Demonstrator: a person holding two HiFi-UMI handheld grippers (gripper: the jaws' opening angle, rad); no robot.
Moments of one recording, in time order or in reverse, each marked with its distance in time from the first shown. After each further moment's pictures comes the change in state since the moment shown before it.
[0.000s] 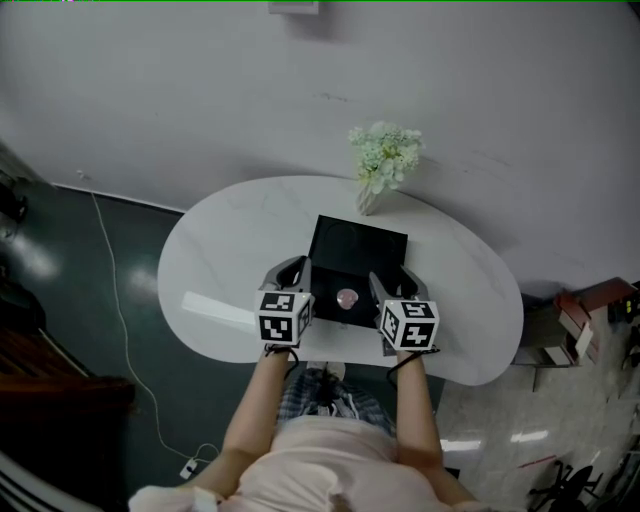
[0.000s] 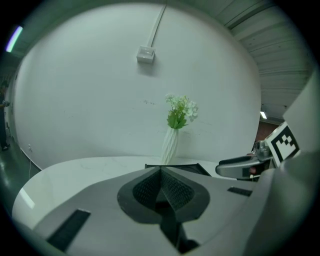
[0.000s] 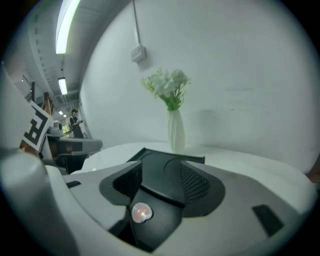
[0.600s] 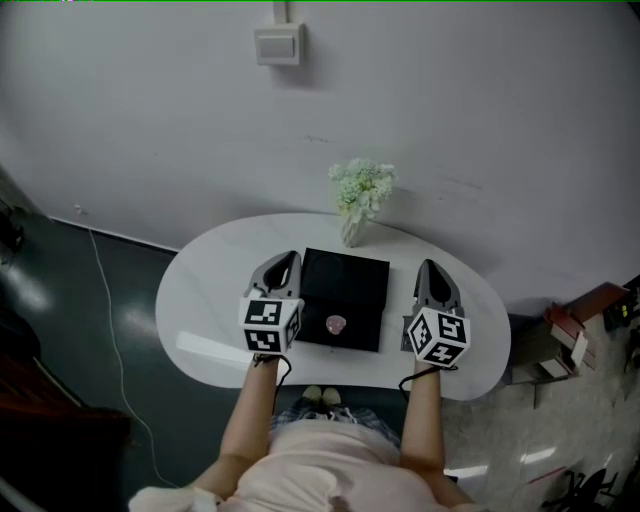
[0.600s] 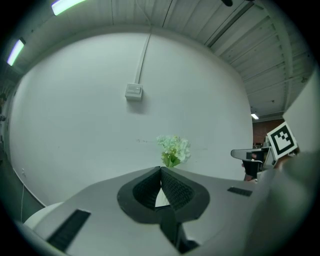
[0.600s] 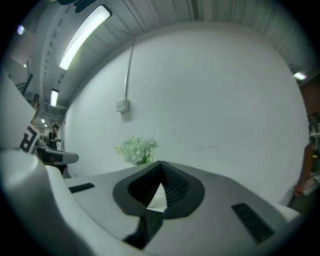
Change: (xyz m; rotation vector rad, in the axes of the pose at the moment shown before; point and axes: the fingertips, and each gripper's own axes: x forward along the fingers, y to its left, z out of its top) left arm -0.036 -0.023 0.115 0.118 -0.281 -0.017; right arm -0.103 -0.073 0.124 -0.010 -0.462 -0.227
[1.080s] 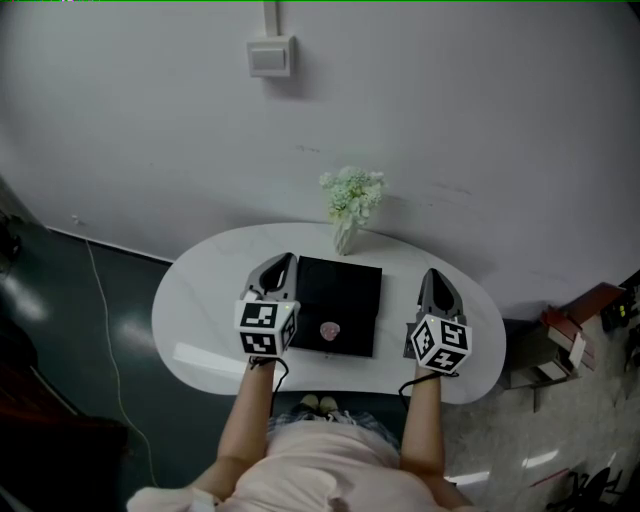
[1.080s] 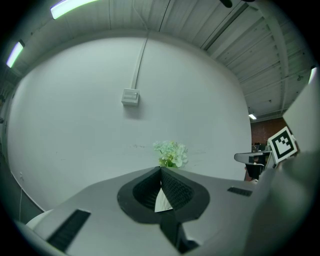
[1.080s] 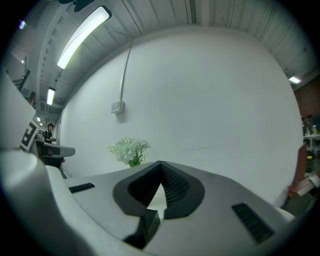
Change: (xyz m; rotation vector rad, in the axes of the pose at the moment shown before) left arm 0.001 -0.011 0.017 0.024 -0.039 -0.016; right arm -0.017 -0.029 0.000 -0.001 -0.016 -0.055
